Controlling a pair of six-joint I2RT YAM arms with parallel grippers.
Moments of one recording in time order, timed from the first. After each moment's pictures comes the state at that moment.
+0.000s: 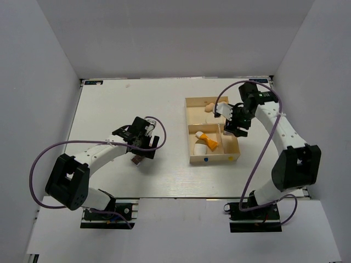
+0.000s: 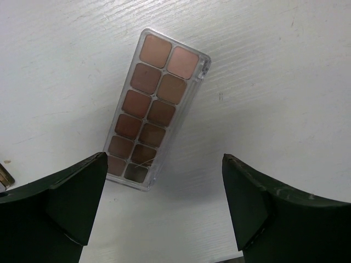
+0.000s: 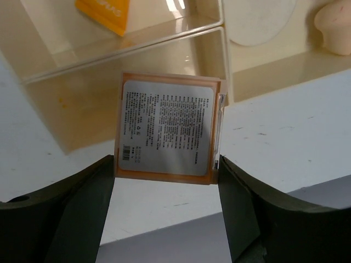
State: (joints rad) left arm -0.53 1.40 0.85 -0.55 -0.08 -0.17; right arm 0.22 1.50 1.36 -1.10 -0.24 -1.18
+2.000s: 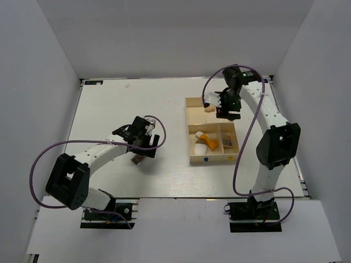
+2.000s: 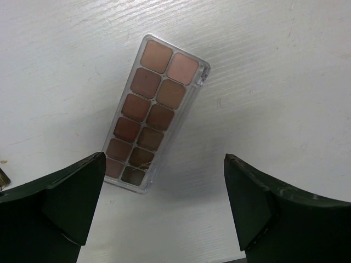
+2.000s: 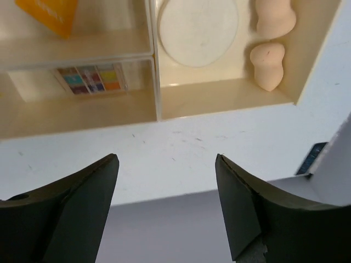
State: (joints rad) left arm -0.53 1.40 0.85 -0.54 -0.08 -0.20; right arm 0.32 1.88 1.84 -1.31 -0.07 -1.38
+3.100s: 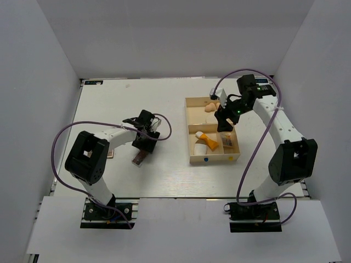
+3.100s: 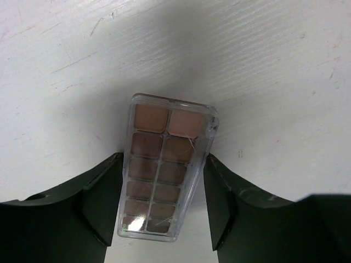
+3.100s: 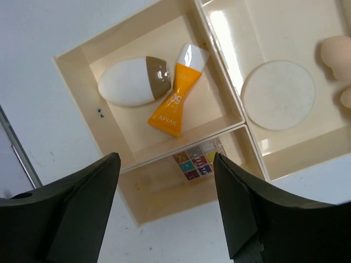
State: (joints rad) left arm -0.48 1.70 1.00 -0.53 -0.02 -0.05; right arm 0.22 1.64 1.53 -1.12 -0.62 -0.89
